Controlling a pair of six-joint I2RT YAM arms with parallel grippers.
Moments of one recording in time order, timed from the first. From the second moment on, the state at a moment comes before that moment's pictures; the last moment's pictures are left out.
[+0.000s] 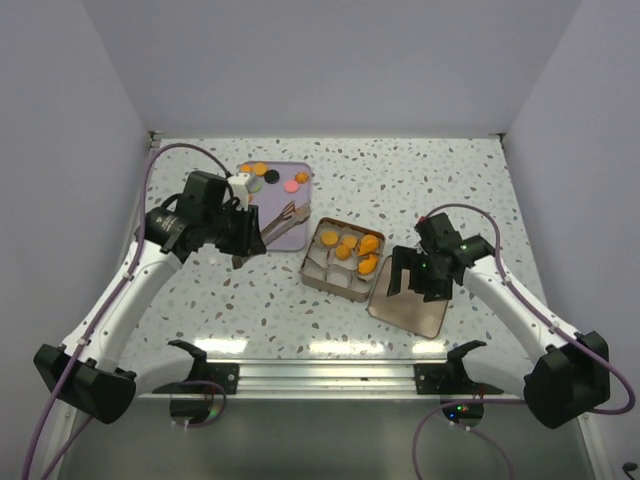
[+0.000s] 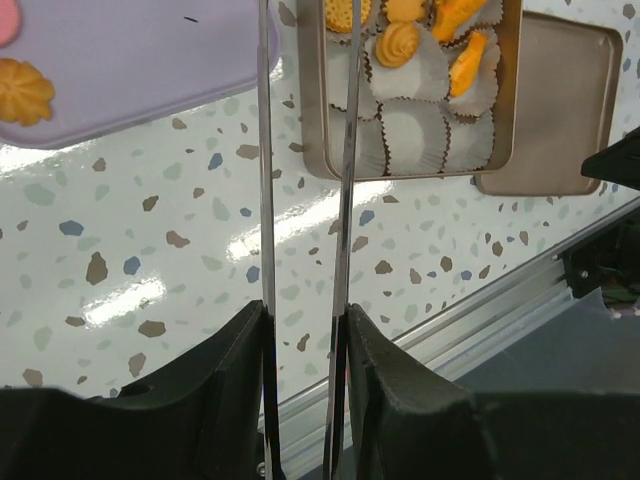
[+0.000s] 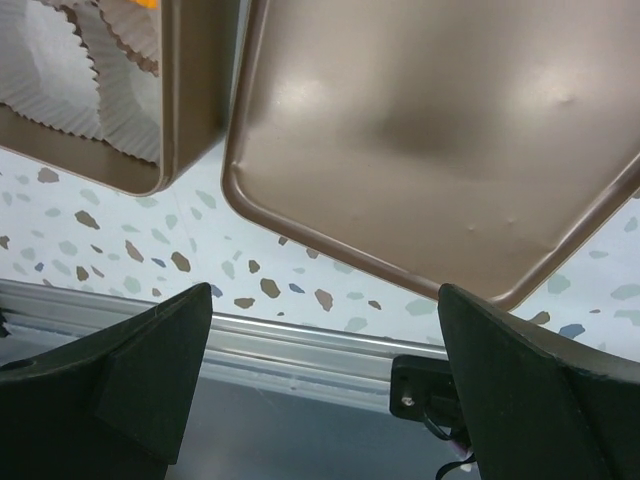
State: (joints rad) left arm -0.39 1.15 1.23 -0.97 0.23 -0.26; right arm 0.39 1.15 0.87 -0.96 -0.10 0.52
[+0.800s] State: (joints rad) left arm -0.54 1.23 1.23 -0.99 0.22 -0.20; right arm 0.39 1.19 0.82 -0.88 -0.12 0.56
